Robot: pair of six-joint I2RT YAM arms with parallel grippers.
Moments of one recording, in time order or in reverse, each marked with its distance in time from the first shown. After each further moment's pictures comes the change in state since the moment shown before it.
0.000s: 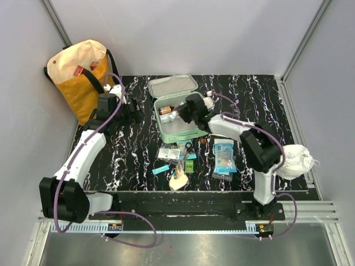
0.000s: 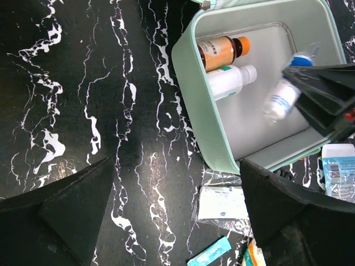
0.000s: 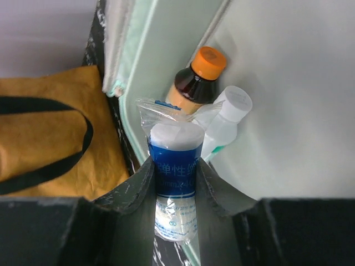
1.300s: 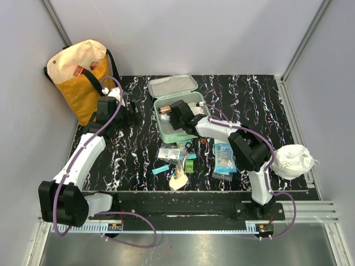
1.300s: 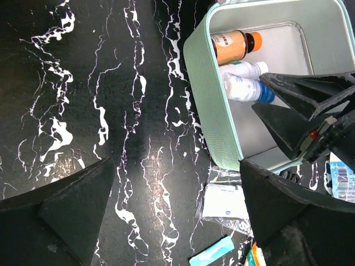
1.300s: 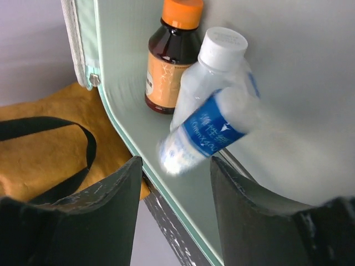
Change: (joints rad) left arm 0.000 -0.041 -0.053 0.000 -0.048 -0.023; right arm 0.135 0.150 0.149 -0.148 0.166 0.357
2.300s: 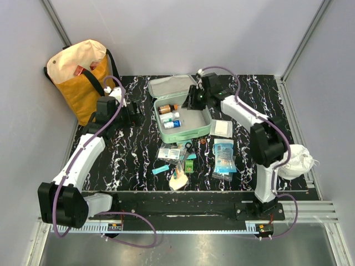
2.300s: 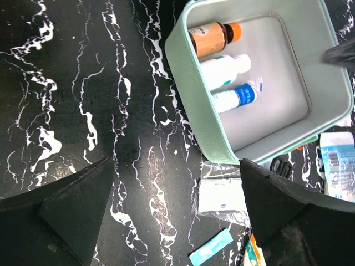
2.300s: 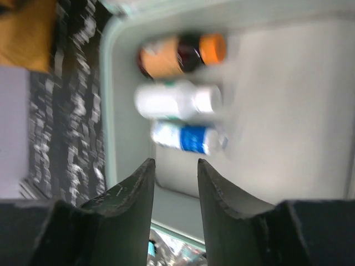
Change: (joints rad) left arm 0.000 -0.014 0.000 0.011 0.059 0.041; right arm -0.314 -0.118 0.155 -0.203 -0.630 -1.123
